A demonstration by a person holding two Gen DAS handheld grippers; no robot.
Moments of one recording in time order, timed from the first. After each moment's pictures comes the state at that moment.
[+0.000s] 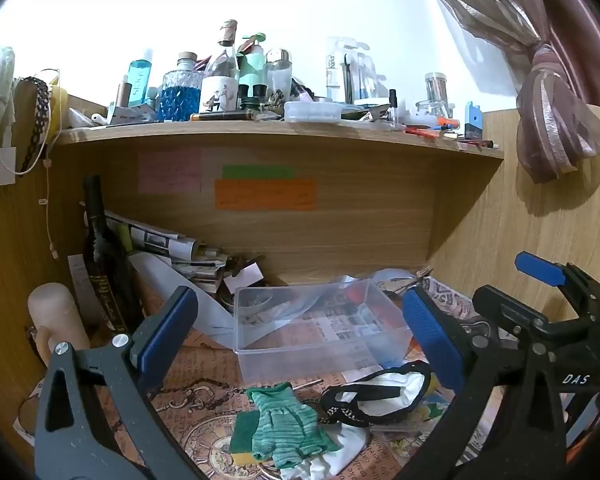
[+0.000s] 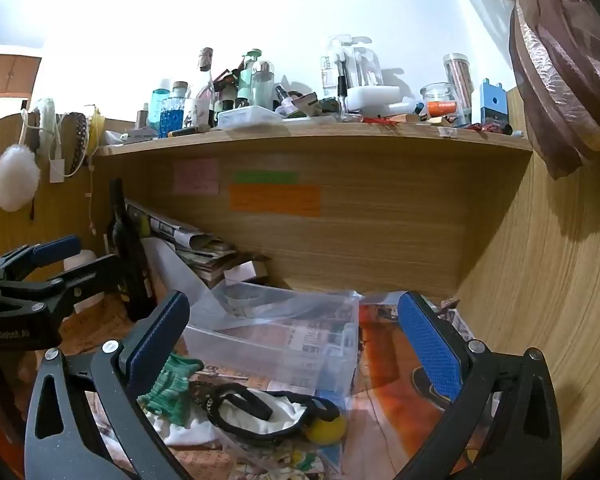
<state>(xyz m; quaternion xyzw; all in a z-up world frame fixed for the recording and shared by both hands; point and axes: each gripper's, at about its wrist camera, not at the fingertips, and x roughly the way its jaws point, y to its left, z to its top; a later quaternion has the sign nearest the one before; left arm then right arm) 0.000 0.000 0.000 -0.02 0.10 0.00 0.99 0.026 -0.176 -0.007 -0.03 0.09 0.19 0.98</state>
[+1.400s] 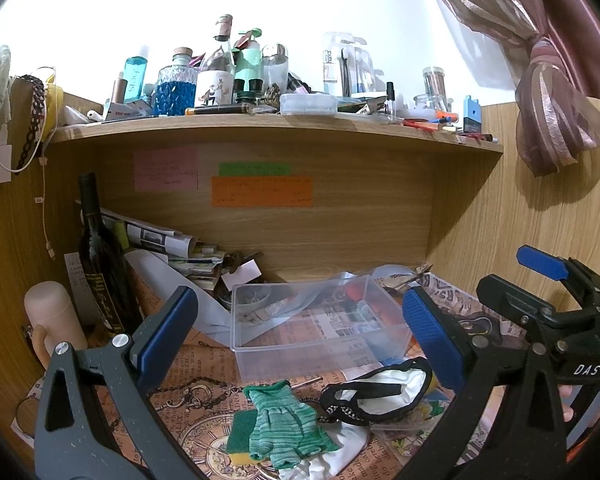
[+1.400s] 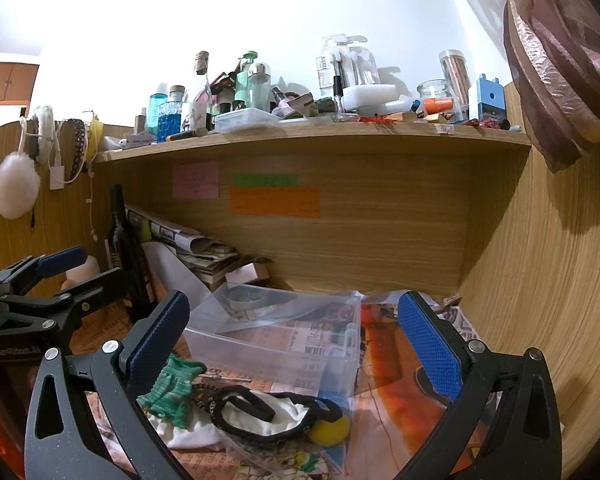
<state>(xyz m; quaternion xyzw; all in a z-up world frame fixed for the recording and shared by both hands) 0.003 -0.002 -0.004 -0.02 0.10 0.00 0.99 0.025 -0.176 -0.007 -0.03 0.09 0.19 0.98</state>
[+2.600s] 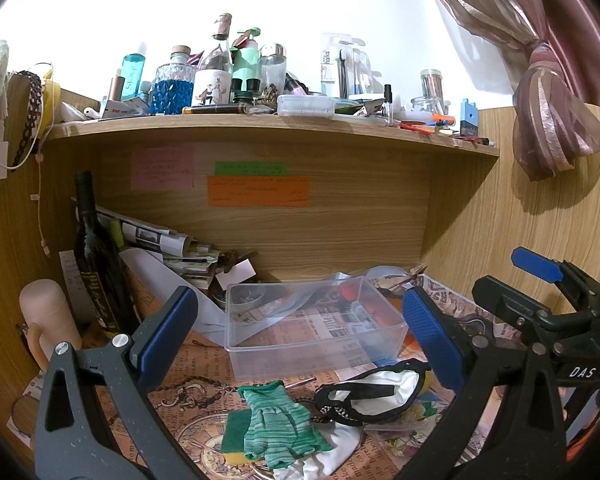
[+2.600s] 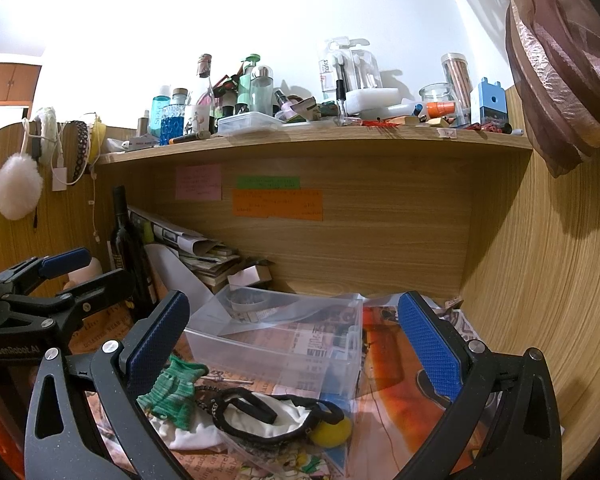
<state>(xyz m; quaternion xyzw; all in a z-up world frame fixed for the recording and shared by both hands) 0.003 -0.005 -0.004 -0.02 0.11 -0.01 0.99 0.024 -0.174 -0.007 -0.02 0.09 0.20 0.98</state>
